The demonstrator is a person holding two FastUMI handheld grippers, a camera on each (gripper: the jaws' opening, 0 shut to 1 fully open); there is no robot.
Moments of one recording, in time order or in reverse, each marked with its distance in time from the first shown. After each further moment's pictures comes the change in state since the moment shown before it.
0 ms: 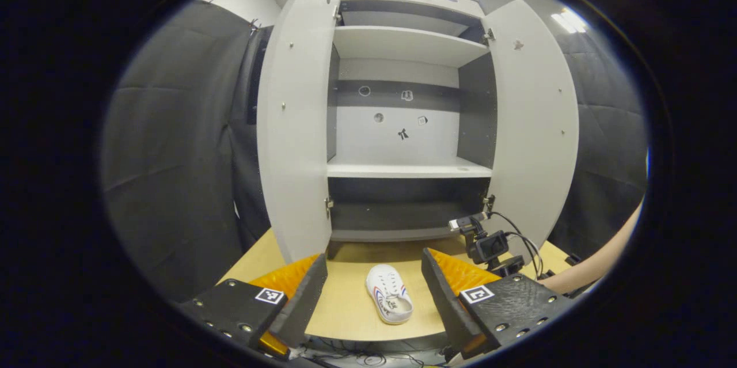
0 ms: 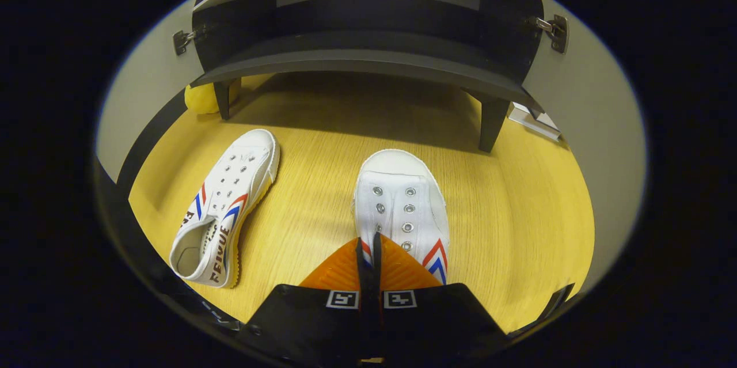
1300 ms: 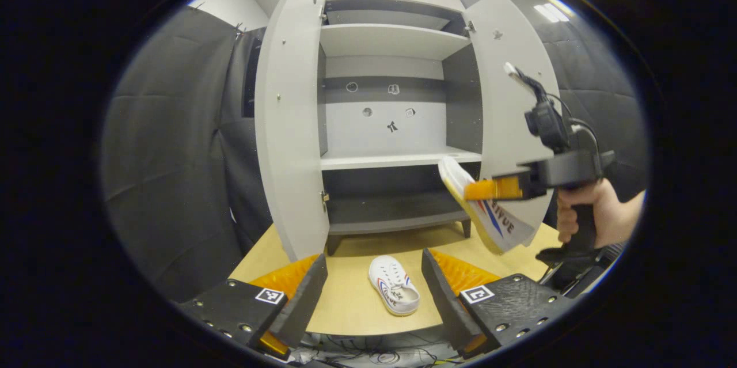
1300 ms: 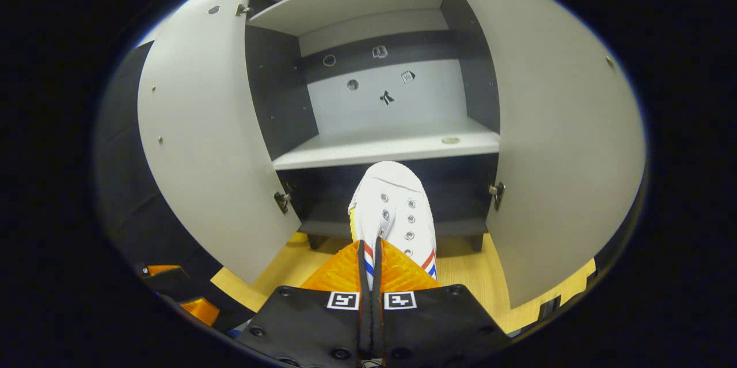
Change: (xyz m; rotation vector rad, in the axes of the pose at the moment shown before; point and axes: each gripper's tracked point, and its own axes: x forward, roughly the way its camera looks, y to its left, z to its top) left arm -0.007 -0.001 -0.024 0.059 0.008 -0.056; right arm -0.249 0.048 0.175 0.129 -0.621 0.157
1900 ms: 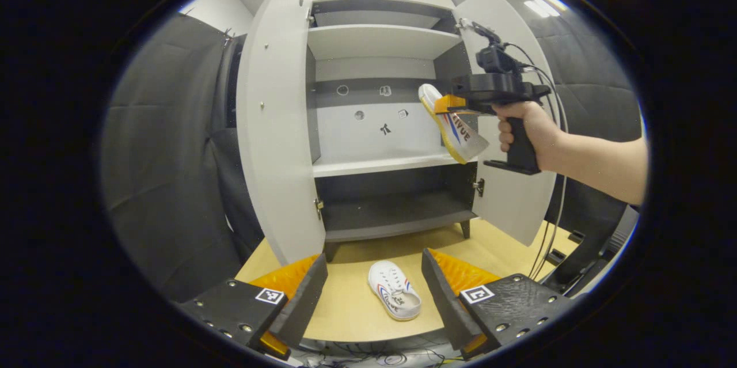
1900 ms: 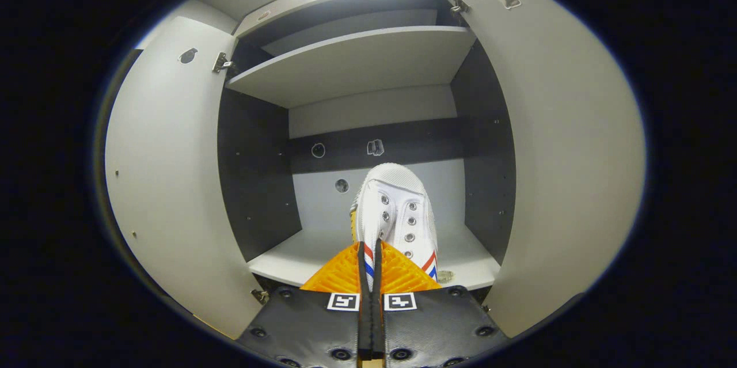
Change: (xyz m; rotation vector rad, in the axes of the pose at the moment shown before) left arm 0.016 -0.009 0.011 0.038 -0.011 -0.025; right arm 0.068 -0.027 0.180 -0.059 -0.337 -0.067
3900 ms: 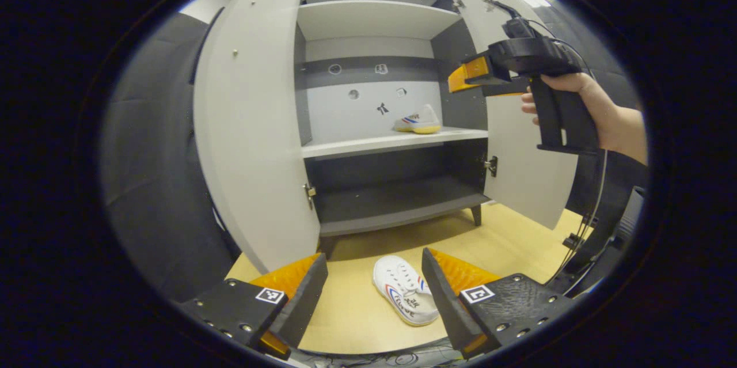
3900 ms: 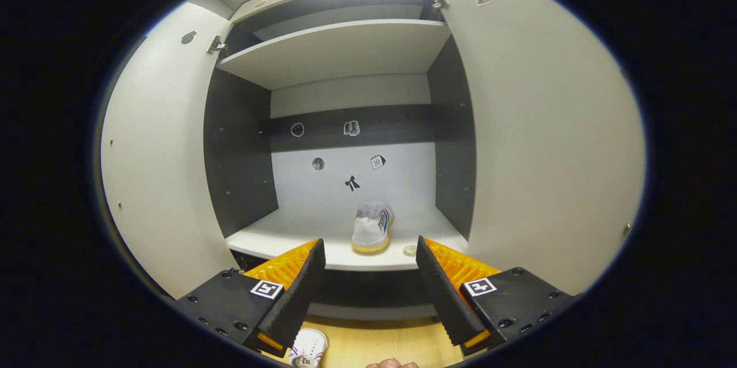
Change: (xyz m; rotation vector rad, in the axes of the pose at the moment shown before) left arm 0.079 0.004 -0.061 0.051 0.064 -0.068; right arm -0.083 -0.029 -0.058 -0.040 0.091 -0.141
